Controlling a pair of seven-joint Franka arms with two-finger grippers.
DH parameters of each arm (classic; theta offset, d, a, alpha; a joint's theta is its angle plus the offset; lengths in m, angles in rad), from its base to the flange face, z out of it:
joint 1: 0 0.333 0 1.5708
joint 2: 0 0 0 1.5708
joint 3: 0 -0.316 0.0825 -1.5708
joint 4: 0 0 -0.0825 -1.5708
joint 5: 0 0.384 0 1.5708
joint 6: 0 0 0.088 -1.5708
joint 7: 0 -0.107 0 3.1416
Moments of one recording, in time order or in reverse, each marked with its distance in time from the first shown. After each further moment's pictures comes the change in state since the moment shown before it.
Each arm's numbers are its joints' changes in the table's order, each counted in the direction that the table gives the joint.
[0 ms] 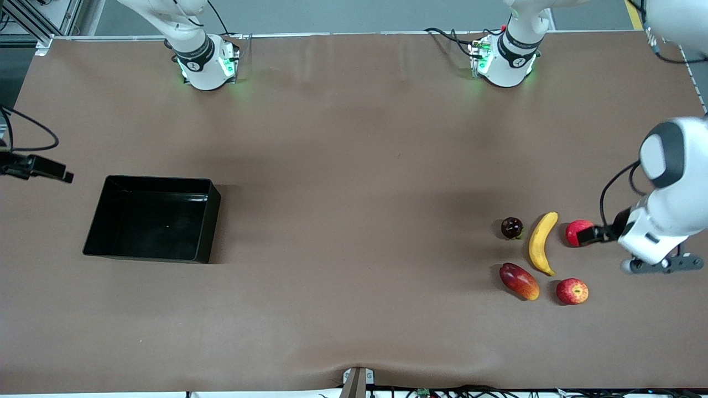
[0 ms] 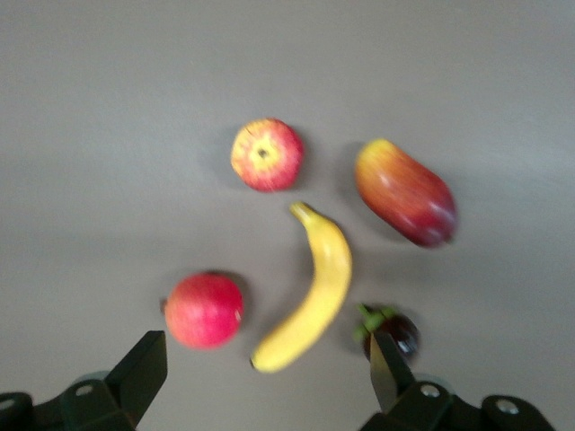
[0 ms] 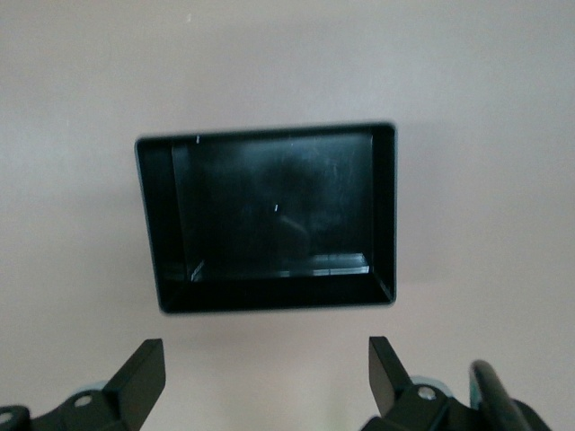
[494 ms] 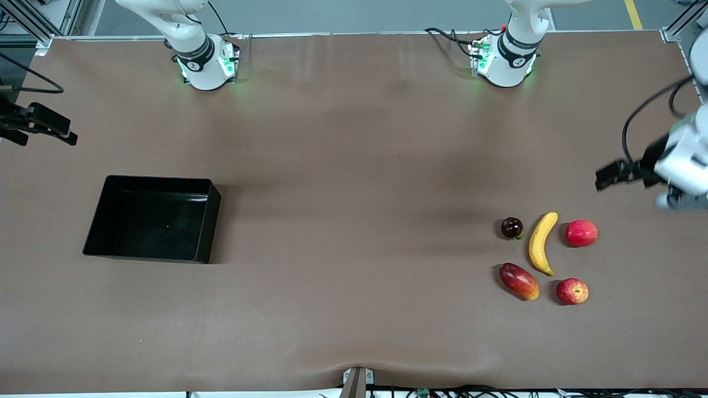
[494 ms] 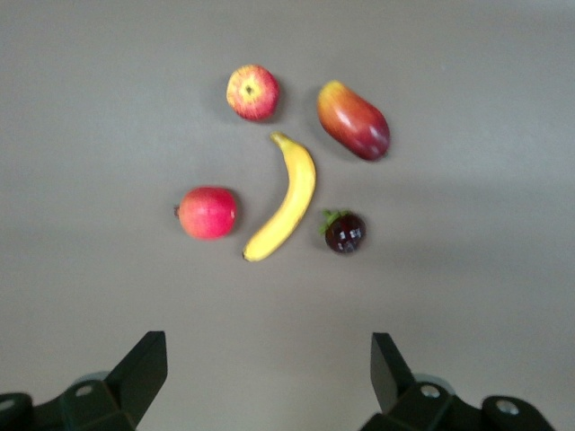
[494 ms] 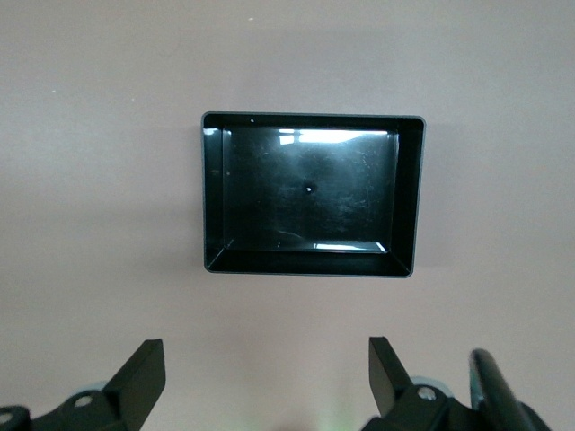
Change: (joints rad) left arm -0.034 0.265 0.001 -0.007 -0.076 -0.298 0.002; right arm 0.087 0.144 -0.006 0.003 0.004 -0.137 -0.013
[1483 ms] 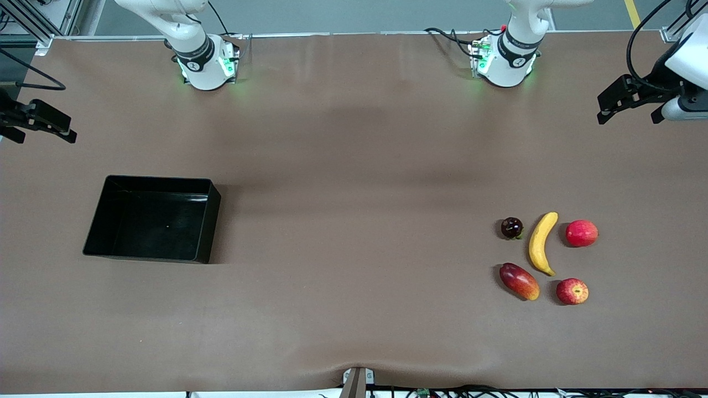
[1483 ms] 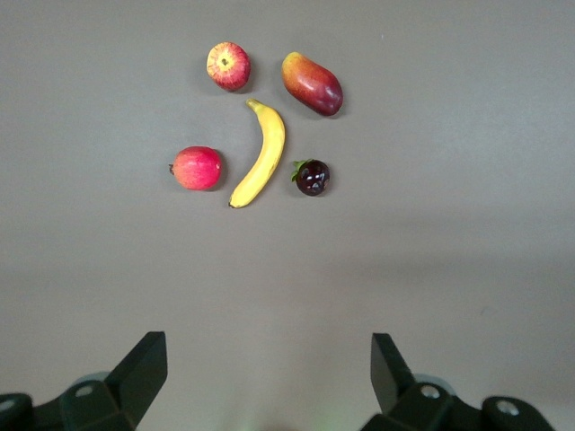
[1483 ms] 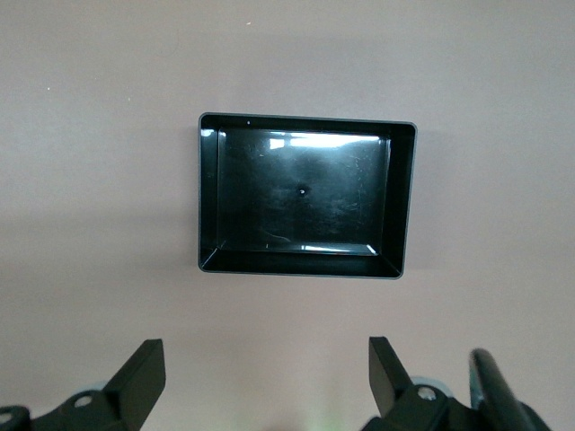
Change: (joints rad) left arm -0.077 0.305 0.006 -0.055 -0.023 -0.217 0.002; right arm 0.027 0.027 -0.003 0.004 -0.030 -0.006 0.000
